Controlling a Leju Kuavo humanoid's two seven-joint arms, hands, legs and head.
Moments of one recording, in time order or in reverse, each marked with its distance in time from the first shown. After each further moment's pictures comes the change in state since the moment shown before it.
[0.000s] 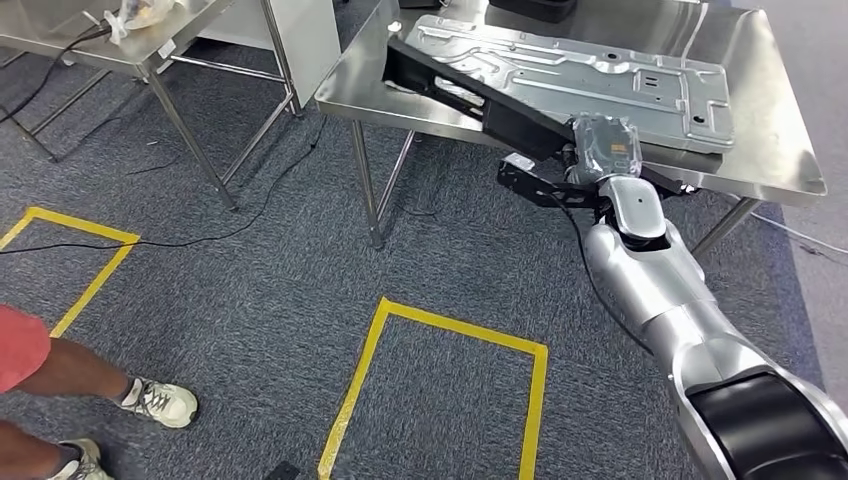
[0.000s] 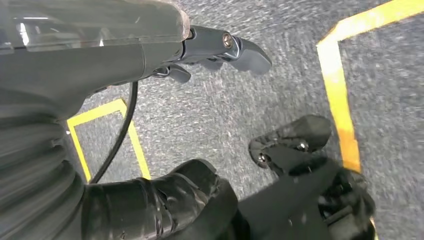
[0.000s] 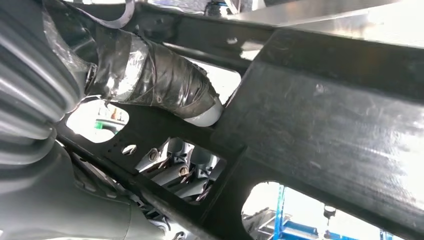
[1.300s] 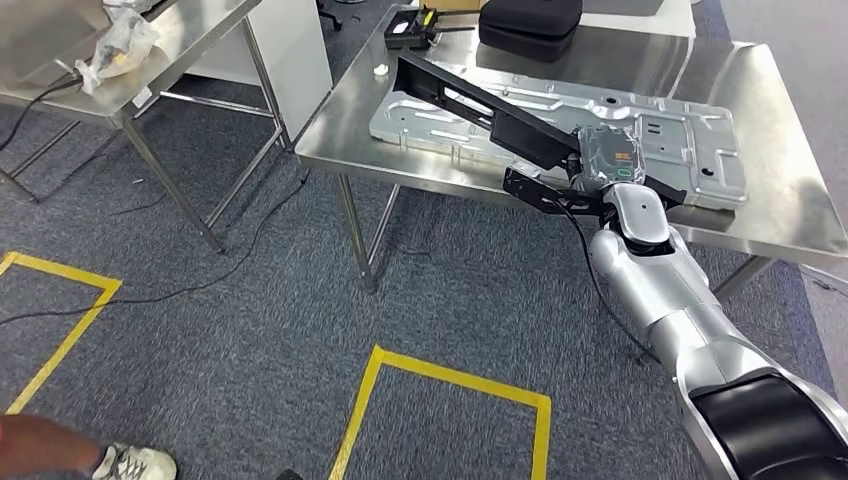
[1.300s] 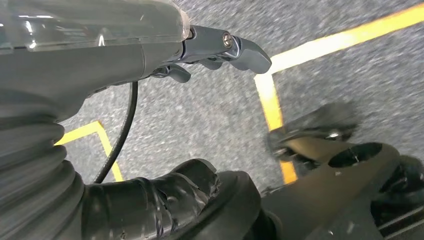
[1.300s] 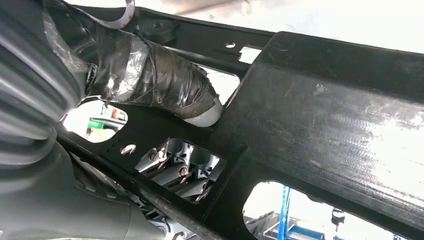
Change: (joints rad) left arm 0.017 0.006 -0.014 0.000 -0.008 -0.007 -0.018; right arm 0.000 -0.003 0.014 0.040 -0.016 0.001 -0.003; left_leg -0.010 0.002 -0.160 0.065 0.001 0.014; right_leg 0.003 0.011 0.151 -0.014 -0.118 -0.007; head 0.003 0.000
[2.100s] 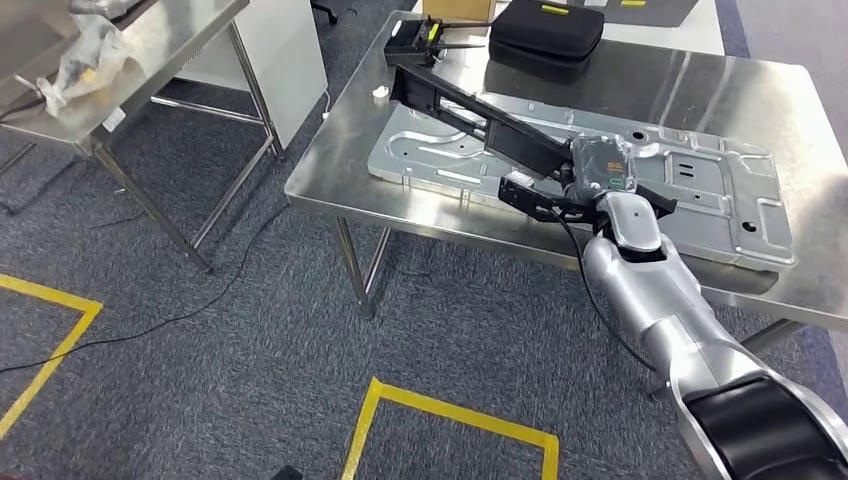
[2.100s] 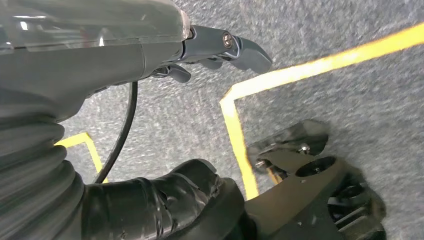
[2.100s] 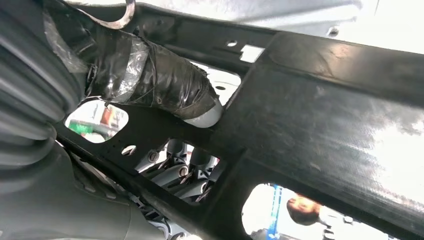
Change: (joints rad) left arm -0.004 -0.004 -0.006 0.001 0.010 0.008 -0.014; right arm 0.024 0.004 0.003 0.008 -0.005 -0.001 0.001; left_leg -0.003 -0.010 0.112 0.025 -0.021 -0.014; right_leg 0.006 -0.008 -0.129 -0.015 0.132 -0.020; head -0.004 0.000
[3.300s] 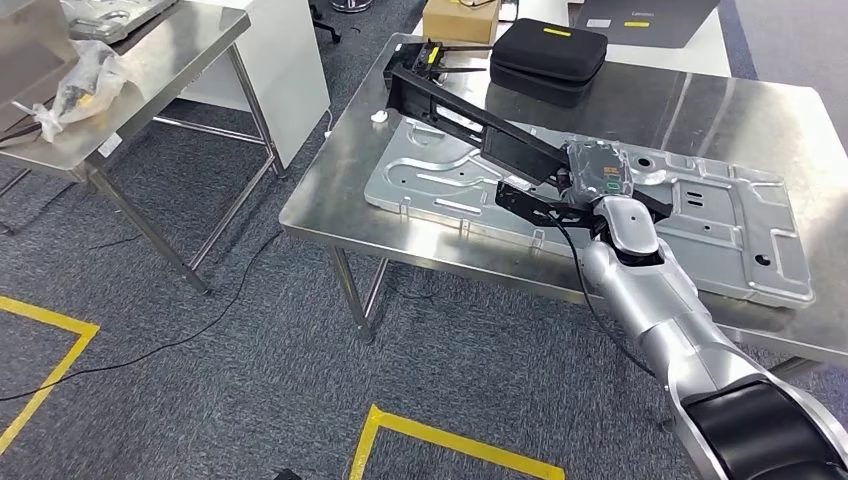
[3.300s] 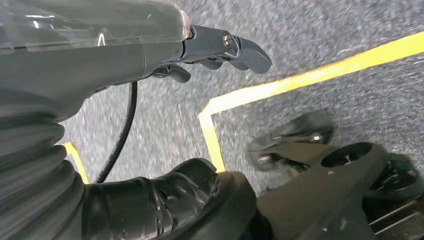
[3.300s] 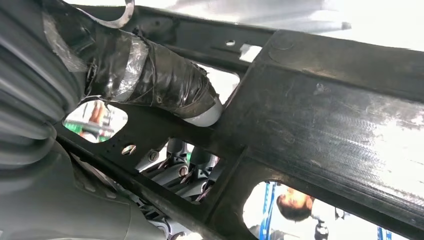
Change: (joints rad) left arm 0.008 0.002 -0.011 0.000 -0.007 0.001 -0.022; right arm 0.005 0.006 0.007 0.001 -0.002 0.000 -0.010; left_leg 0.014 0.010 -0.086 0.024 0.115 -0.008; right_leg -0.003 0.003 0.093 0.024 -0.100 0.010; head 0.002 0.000
